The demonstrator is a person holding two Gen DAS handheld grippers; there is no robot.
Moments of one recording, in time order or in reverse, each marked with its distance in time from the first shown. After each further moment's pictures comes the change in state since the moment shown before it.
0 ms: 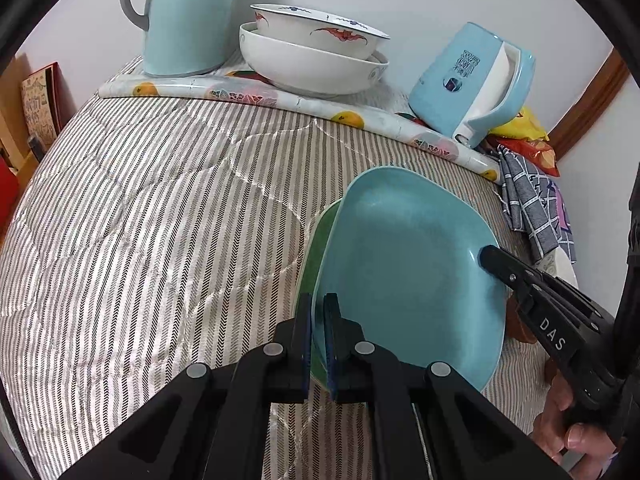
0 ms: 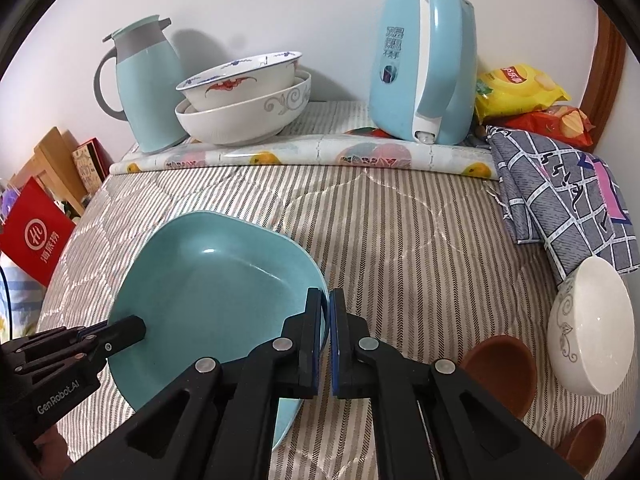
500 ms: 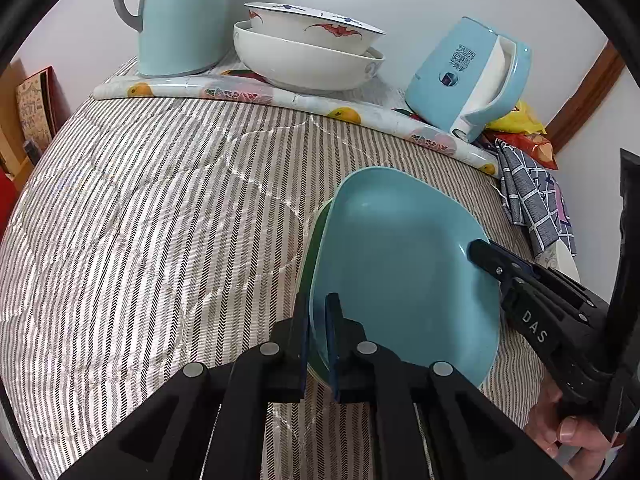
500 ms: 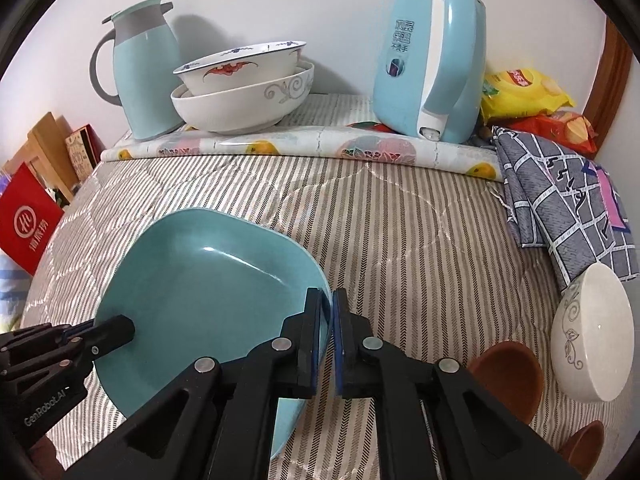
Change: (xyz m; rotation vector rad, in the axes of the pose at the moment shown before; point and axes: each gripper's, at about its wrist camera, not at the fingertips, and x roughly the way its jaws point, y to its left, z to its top) left arm 0.003 0.000 -0.001 0.019 0.003 -0.015; right arm 0.011 0.007 -0.003 -0.041 0.006 -0.036
